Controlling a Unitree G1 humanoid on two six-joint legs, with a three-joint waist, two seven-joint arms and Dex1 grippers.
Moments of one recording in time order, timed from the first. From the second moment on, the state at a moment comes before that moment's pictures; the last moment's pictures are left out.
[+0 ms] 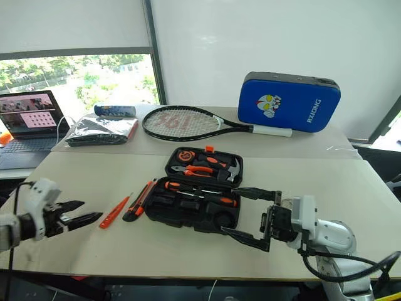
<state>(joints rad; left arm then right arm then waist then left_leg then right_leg) -0.09 0.98 0.29 -0.14 -0.58 0.87 -0.78 -0.07 -0.57 -0.13 -0.39 0.60 0.04 1.17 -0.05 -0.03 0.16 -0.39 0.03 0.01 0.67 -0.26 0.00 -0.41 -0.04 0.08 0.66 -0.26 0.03</state>
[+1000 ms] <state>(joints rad) -0.43 0.91 0.07 0.16 -0.42 0.42 -1.14 0.06 -0.66 -0.18 -0.47 0.61 0.08 1.12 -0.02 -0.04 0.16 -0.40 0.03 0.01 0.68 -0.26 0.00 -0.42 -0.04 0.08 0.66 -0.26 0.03</state>
